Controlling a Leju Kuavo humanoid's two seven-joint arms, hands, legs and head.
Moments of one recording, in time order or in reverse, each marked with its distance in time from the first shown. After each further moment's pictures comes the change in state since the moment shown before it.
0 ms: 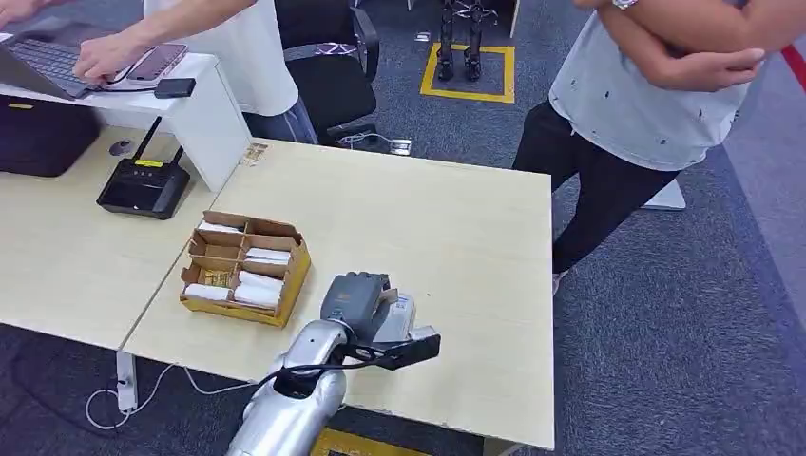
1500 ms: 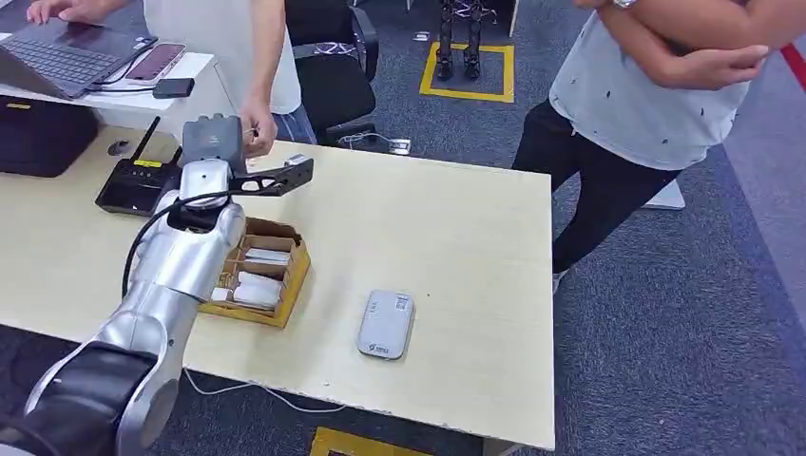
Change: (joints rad) left arm -0.557 0.437 0.006 0.230 -0.001 -0.134 0.366; right arm -0.002 -0.021 0.071 0.014 0.000 0.018 -0.004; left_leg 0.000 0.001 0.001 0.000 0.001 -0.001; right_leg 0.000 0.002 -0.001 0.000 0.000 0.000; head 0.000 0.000
